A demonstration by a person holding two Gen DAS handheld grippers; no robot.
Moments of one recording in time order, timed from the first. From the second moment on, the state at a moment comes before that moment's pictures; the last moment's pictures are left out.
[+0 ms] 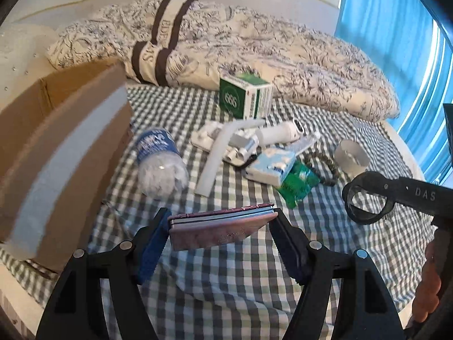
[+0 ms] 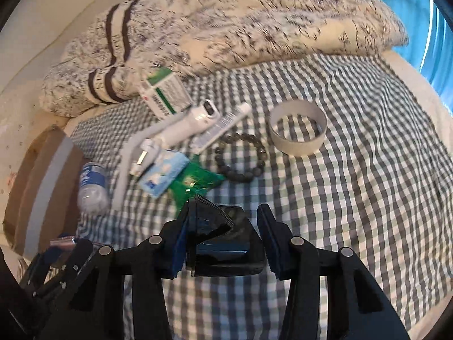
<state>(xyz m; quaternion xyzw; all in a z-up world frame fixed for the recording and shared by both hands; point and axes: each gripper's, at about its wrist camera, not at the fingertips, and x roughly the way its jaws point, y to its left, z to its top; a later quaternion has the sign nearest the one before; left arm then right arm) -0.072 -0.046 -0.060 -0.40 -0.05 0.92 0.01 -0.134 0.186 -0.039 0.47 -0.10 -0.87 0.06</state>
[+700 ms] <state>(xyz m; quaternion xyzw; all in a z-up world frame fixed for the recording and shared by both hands) -0.043 -0.213 0.087 -0.29 -0.08 0.95 -0.11 -0.126 -0.048 0.097 0.37 -0.04 -0.89 0.26</state>
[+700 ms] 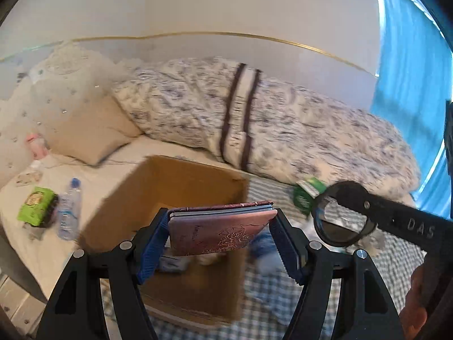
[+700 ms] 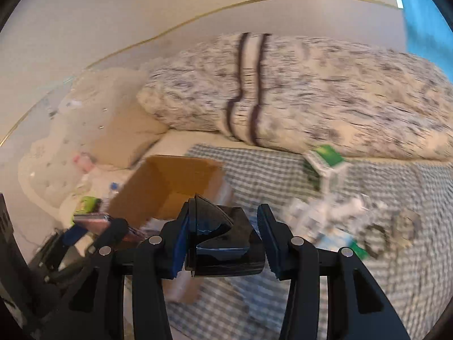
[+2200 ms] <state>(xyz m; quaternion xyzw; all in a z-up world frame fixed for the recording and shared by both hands) -0.076 -0.048 -0.015 -0.36 -0.04 0.93 -0.05 -0.082 0.202 0.033 0.35 -0.02 -0.93 0.07</state>
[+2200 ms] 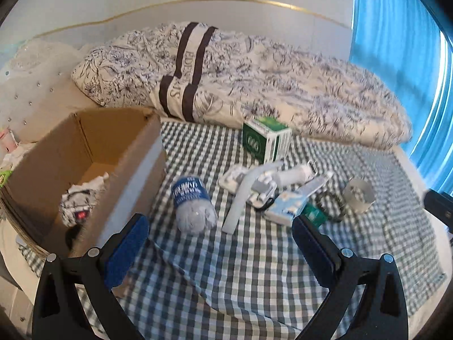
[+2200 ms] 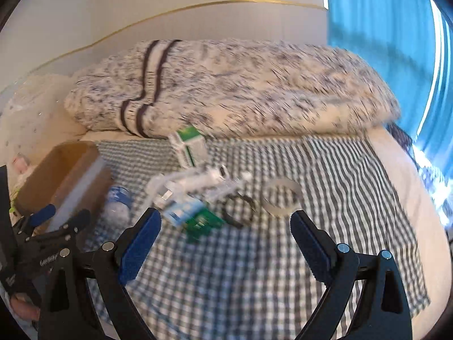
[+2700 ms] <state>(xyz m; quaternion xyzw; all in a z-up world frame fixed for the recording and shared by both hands) -0.166 -0.054 -0.075 -0.41 -0.03 0.91 -0.08 -0.141 0.251 -0.036 0.40 -0.05 -0.92 0.04</state>
